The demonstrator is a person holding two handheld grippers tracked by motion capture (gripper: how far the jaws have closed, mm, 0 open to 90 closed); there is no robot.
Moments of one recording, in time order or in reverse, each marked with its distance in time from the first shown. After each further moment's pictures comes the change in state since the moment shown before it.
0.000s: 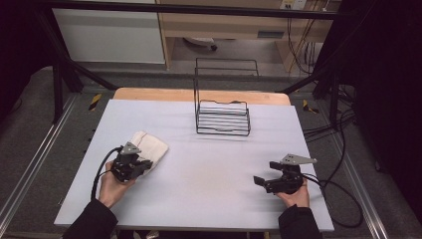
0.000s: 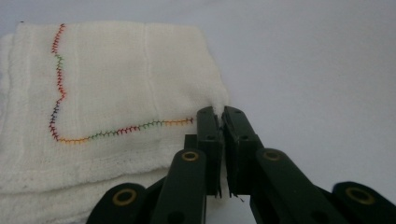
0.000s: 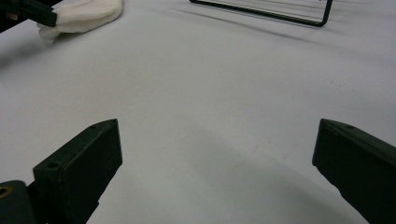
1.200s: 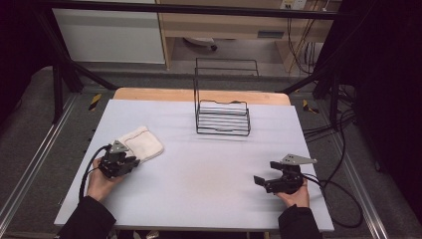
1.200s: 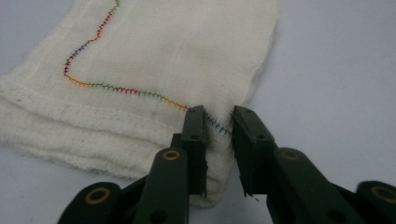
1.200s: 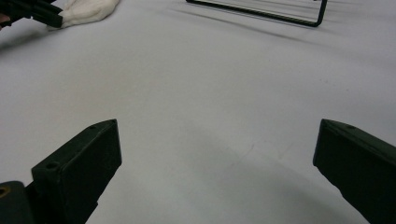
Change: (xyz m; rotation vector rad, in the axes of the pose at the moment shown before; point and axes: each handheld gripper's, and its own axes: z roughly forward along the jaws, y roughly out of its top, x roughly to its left) left arm 0.054 -0.021 0.001 0.025 0.102 0.046; right arm 0.000 0.000 0.000 0.001 -0.015 -0.003
